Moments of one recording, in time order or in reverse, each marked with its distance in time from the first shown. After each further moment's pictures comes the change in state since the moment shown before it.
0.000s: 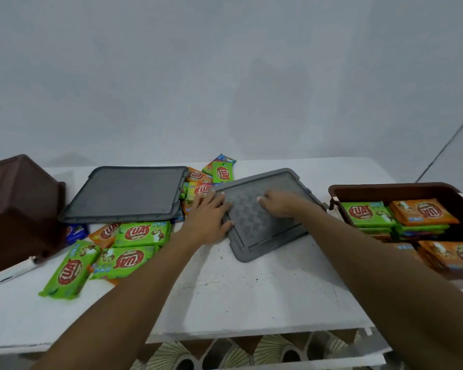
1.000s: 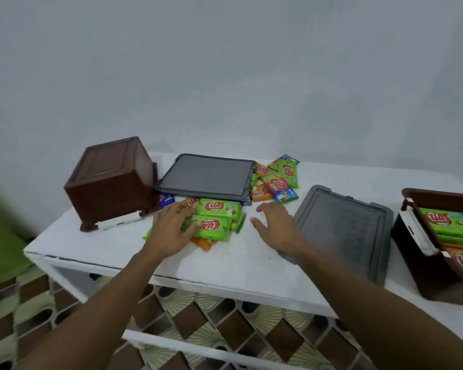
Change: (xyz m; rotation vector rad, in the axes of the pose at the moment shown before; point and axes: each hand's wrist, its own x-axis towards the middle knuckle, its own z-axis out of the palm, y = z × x) left_hand -0.214 -0.133 -0.001 -0.208 0.329 -0.415; right_hand -0.067 -0.129 0.112 0.095 0.329 -0.411
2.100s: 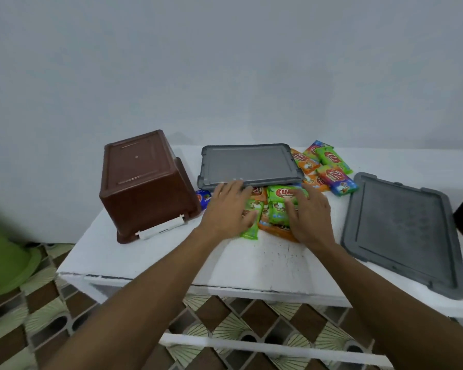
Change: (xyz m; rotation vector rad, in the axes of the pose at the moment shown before) left_hand 0.056 -0.019 -0.020 0.163 -0.195 0.312; right_hand 0.035 -0.077 0.051 -0.037 0.336 0.237
